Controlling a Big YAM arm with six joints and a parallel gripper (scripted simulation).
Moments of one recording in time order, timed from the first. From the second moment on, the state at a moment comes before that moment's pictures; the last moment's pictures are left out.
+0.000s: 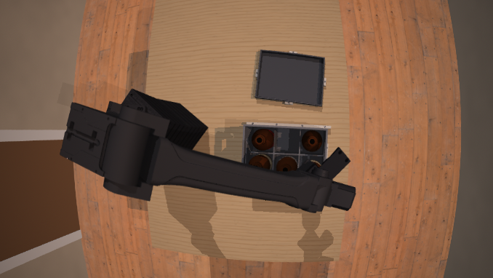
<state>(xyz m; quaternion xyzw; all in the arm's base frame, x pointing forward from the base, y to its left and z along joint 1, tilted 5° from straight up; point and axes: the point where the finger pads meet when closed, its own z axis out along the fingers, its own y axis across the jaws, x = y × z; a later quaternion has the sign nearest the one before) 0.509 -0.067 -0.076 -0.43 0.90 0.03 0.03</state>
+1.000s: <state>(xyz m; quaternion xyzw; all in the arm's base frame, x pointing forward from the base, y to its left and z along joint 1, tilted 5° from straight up) 0.509 -0.067 -0.076 -0.43 0.90 0.03 0.03</state>
